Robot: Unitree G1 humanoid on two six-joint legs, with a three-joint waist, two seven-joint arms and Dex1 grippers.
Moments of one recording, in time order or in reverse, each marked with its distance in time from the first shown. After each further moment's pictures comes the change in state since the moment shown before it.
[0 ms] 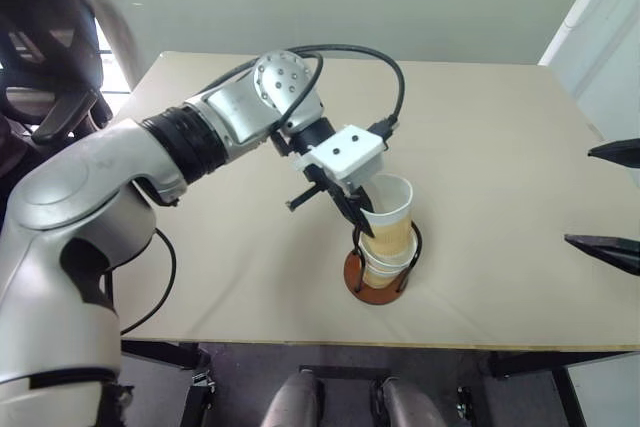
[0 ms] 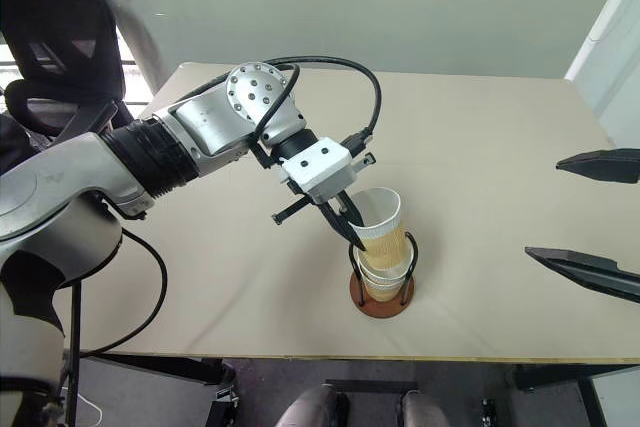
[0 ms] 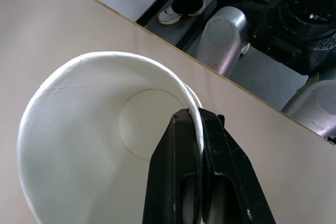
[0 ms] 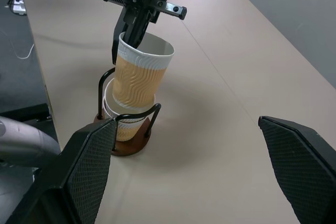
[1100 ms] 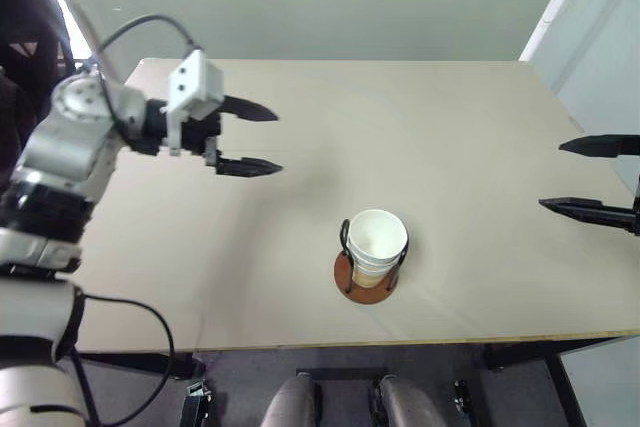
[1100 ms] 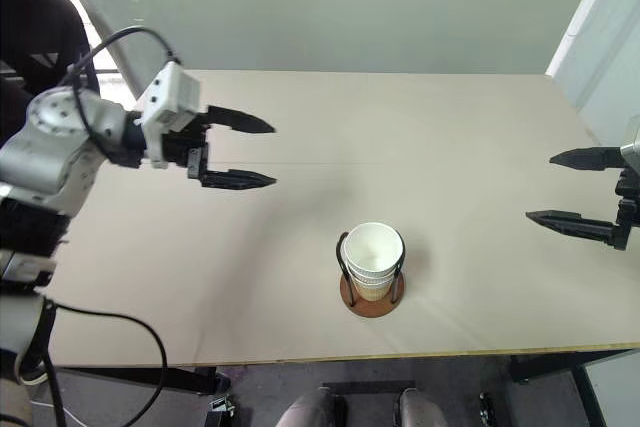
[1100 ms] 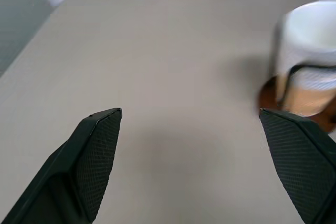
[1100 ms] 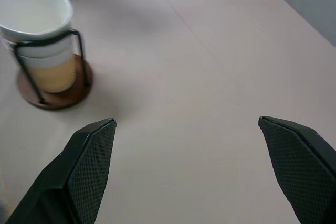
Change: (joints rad) left arm 0.735 0.335 1.093 -0.171 0.314 0.530 0.375; right arm -0.193 0.008 0.712 0.552 -0.404 -0.597 0.044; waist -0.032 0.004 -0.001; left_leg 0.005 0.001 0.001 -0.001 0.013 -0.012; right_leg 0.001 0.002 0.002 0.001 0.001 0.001
